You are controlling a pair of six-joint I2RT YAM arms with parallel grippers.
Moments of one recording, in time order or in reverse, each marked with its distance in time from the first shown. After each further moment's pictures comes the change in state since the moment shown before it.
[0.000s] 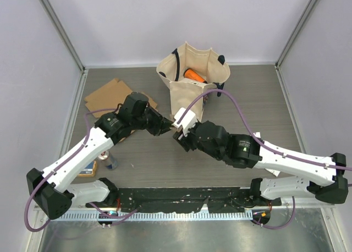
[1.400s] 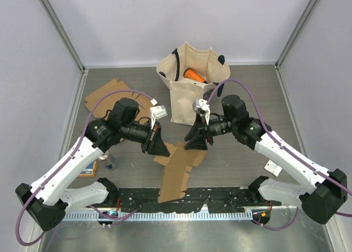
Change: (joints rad) left arm 0.008 -0.127 -0.027 -0.130 0.602 1.450; right arm -0.610 -0.022 -0.192 0.115 -1.383 0.030
